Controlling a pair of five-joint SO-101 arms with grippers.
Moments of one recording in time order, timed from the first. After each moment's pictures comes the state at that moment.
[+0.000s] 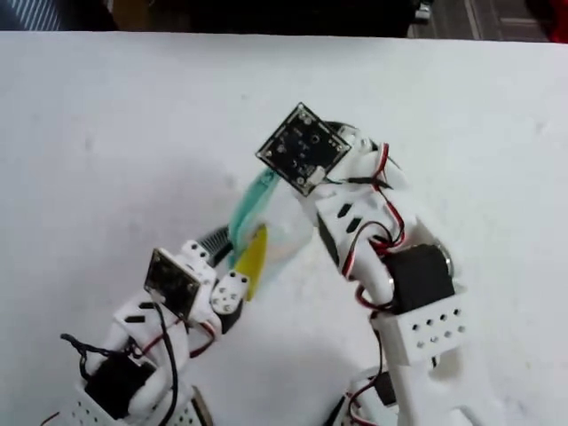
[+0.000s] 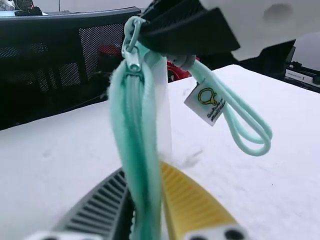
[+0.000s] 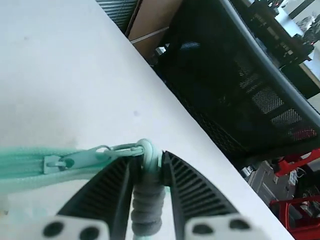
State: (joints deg) left arm 32.1 -104.7 81.6 44.0 3.8; right arm -17.2 -42.2 21.7 52.4 37.1
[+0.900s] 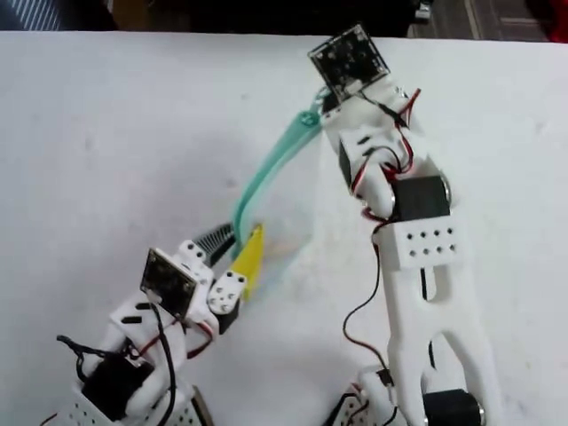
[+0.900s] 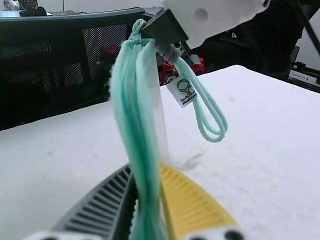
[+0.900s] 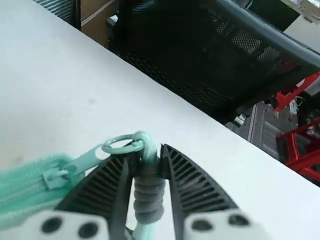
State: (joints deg) left arm 31.8 -104.6 80.3 45.6 3.8; right arm -6.3 -22.9 12.2 45.0 26.7
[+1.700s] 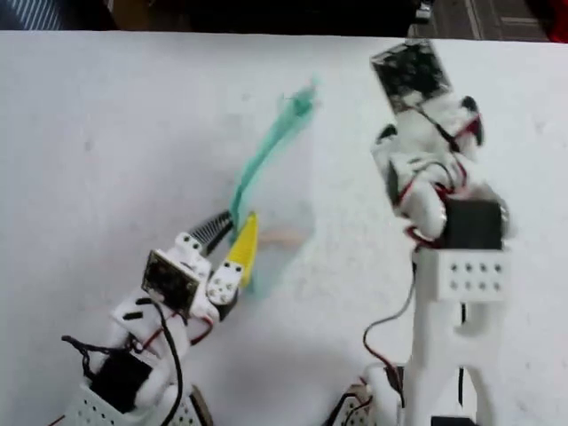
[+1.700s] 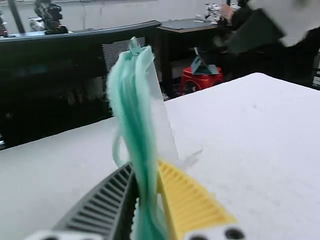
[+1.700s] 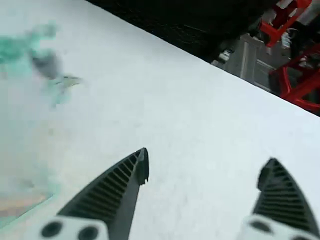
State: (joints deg) left arm 24.6 -104.0 85.4 35.1 0.0; right arm 1.7 -35.7 9.2 68.5 26.2
